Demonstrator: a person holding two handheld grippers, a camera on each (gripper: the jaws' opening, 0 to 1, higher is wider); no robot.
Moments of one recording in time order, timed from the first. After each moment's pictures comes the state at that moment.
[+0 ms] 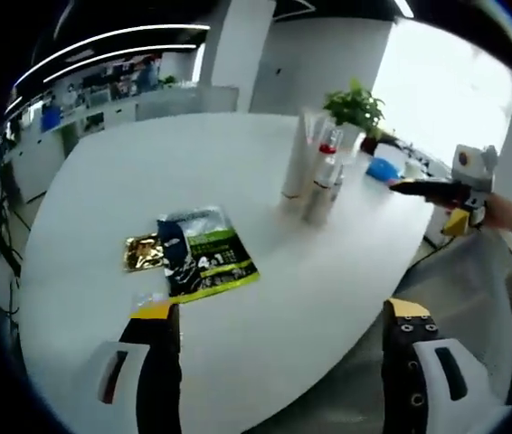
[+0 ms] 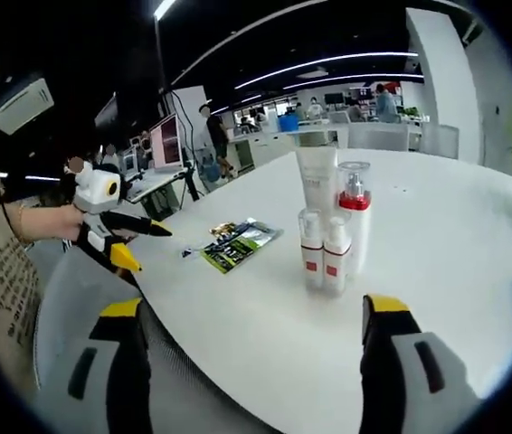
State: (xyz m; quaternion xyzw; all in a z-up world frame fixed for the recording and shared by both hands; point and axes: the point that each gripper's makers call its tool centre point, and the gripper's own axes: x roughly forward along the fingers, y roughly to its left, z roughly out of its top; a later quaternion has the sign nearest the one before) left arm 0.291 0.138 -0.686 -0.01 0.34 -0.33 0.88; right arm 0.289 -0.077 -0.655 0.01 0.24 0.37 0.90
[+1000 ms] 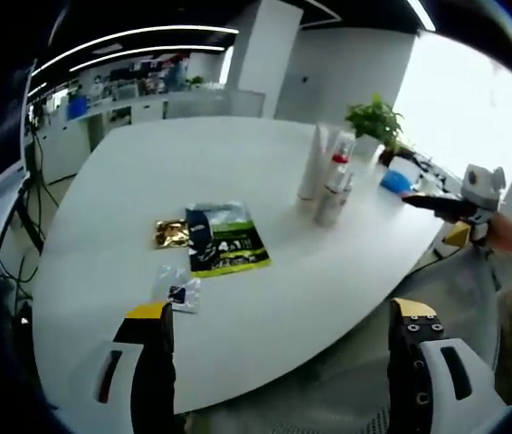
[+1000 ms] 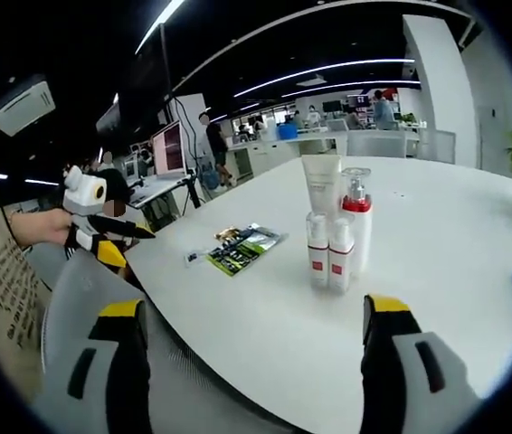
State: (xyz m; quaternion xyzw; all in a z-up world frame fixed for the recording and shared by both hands) left arm 0.268 0.159 -0.672 -0.03 0.34 -0.28 0.90; right arm 0.275 -0.075 -0.650 0.01 0.22 0.36 0.90
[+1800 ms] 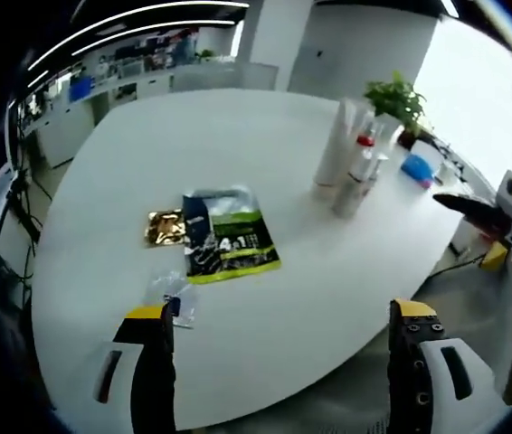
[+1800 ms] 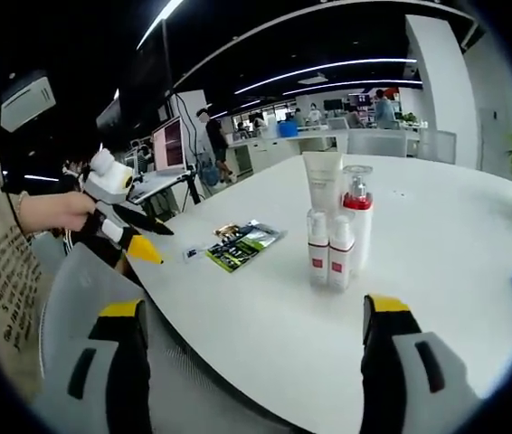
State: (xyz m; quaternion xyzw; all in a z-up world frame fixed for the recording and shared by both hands) left arm 0.312 0.136 -0.700 0.00 0.42 -0.25 0.87; right arm 0.274 -0.075 -0.654 0.00 0.23 0.36 0.90
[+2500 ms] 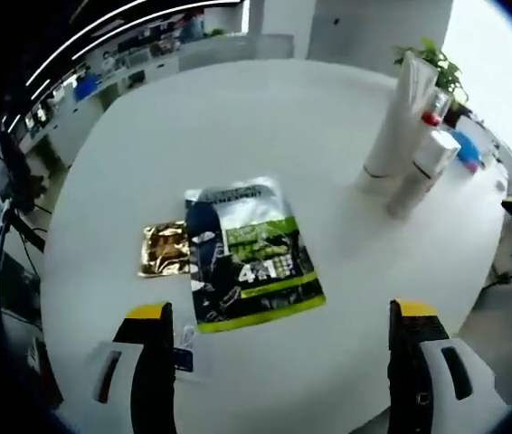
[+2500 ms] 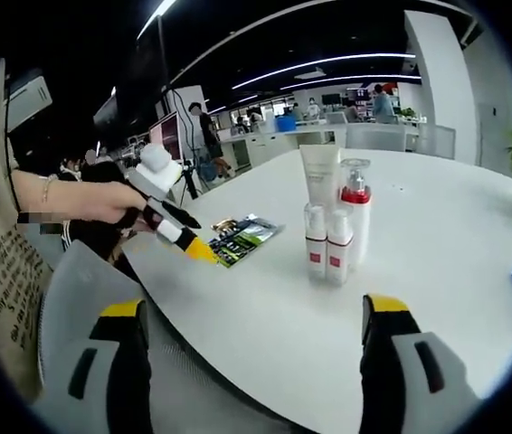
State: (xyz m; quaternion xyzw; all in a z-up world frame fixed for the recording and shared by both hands) left arm 0.376 0.129 -0.743 0.06 0.47 -0.19 0.86; right arm 0.276 -0.077 -0.660 0.00 0.25 0.36 0.90
